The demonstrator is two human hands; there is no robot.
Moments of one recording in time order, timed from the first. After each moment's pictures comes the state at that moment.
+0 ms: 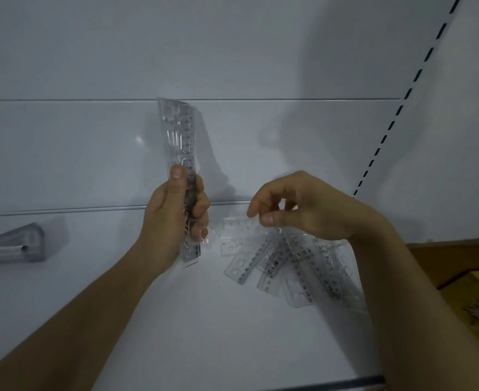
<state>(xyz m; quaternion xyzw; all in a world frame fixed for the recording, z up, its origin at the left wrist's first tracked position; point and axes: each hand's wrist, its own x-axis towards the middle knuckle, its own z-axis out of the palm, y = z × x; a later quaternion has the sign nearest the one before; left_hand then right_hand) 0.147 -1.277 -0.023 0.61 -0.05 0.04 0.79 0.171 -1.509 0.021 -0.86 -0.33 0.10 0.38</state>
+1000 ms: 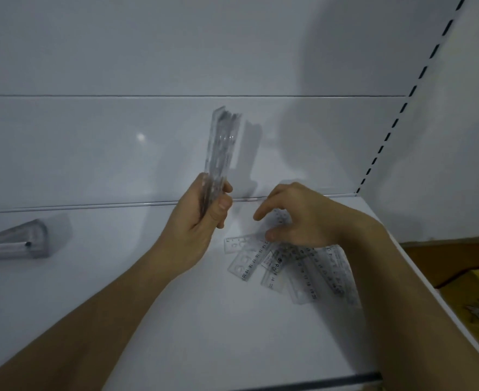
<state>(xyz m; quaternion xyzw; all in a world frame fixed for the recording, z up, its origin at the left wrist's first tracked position) 0.147 -1.282 -0.041 0.73 -0.19 0.08 0.65 0.181 -1.504 -0.005 -0.95 -0.28 0.08 0.13</state>
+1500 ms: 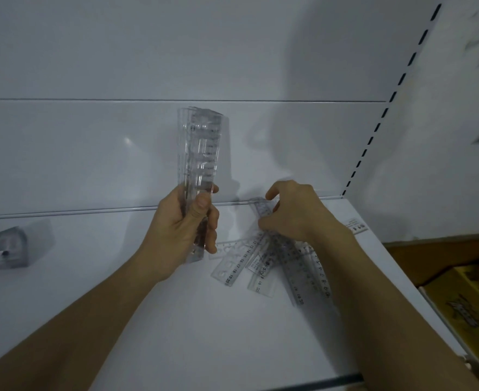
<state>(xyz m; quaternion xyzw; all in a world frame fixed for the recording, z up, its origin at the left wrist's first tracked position) 0.147 -1.287 -0.036 0.67 -0.12 0.03 0.73 0.185 -1.497 -0.014 -0.96 -0.02 0.03 0.26</state>
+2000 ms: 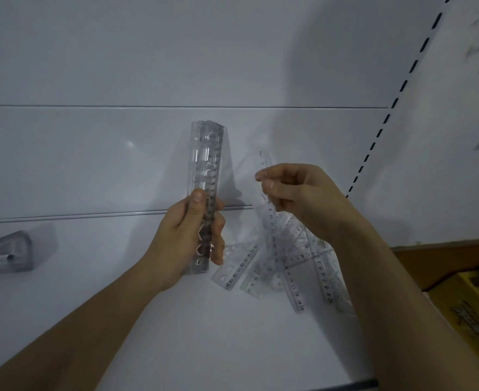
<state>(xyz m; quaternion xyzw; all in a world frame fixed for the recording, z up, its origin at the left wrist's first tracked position) 0.138 -1.292 -0.030 0.63 -0.08 -0.03 0.77 0.186 -1.506 0.006 -0.73 -0.11 0.05 0.67</state>
